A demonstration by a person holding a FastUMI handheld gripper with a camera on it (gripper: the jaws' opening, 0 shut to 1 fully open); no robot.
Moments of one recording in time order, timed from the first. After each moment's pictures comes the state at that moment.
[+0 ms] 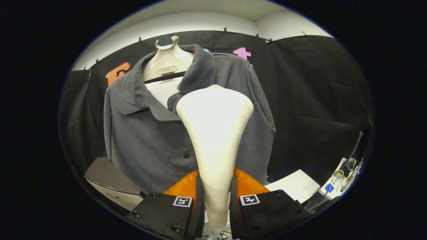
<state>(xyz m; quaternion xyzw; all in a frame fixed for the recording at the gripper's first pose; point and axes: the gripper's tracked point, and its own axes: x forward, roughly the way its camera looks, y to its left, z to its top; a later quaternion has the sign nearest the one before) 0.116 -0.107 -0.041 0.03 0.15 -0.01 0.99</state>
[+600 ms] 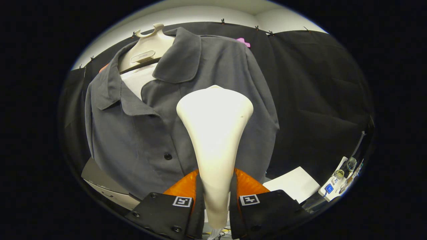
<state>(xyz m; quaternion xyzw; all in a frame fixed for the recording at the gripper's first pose) 0.155 -0.125 -0.072 0.03 0.20 -0.01 0.98</state>
